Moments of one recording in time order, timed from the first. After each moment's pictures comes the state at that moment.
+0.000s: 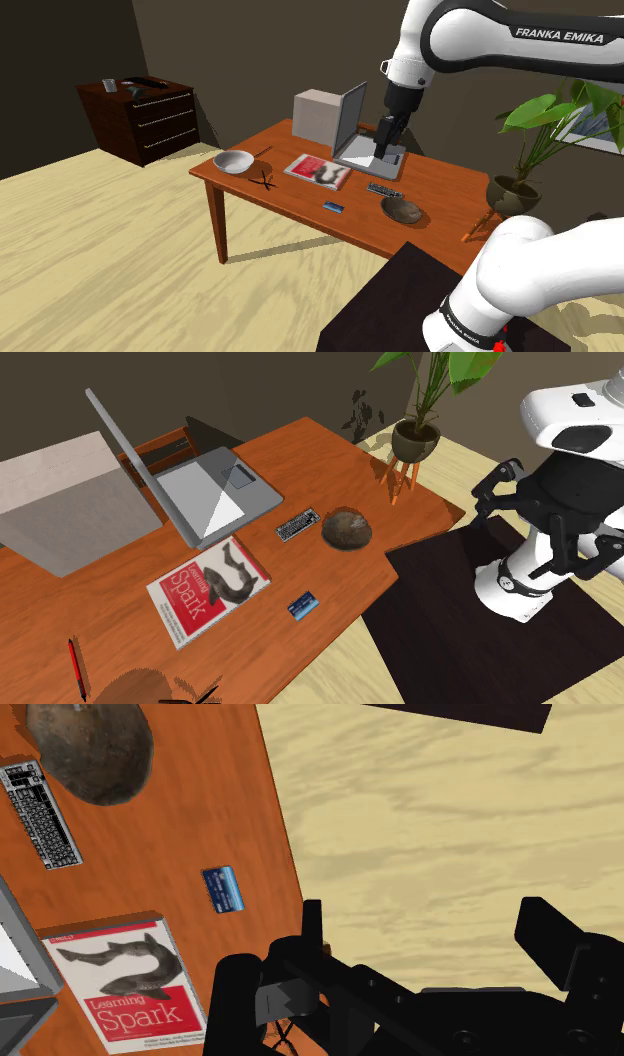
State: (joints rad) arm 0.00 -0.74 0.05 -2.33 -0.01 1.63 -0.13
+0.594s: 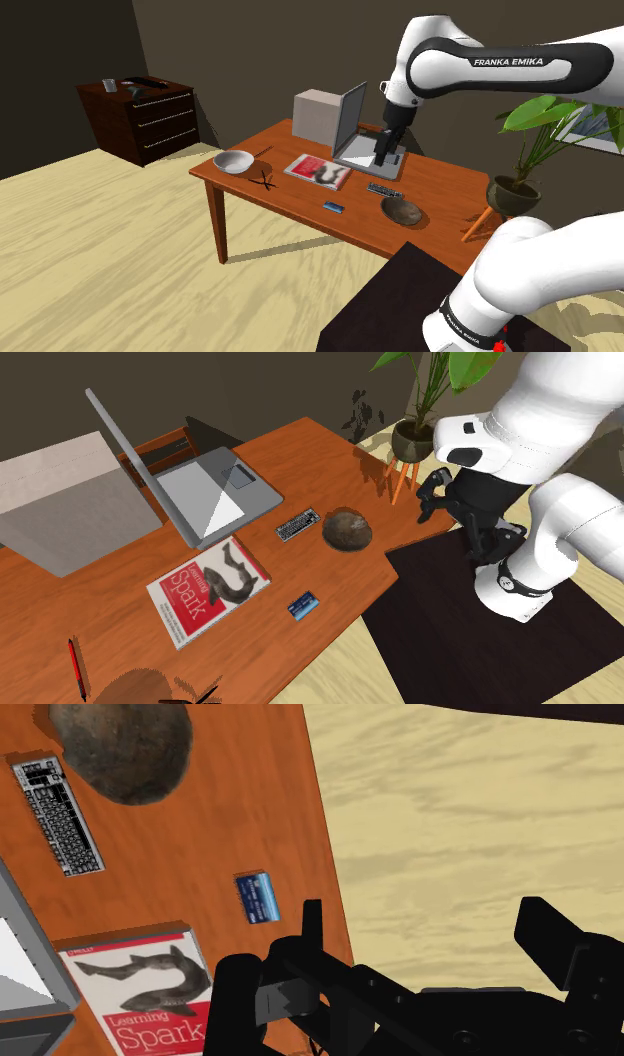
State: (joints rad) arm -0.05 -0.67 -0.06 -2.43 -0.08 1.80 -0.24
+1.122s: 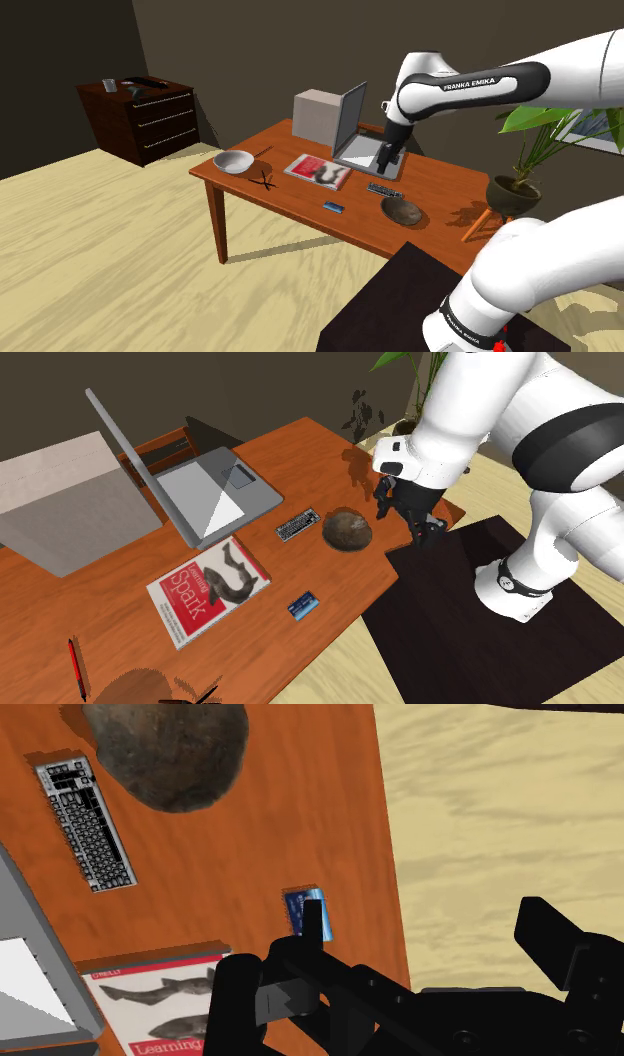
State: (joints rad) arm -0.11 -0.53 -0.19 -2.49 -0.15 2.01 -0.38
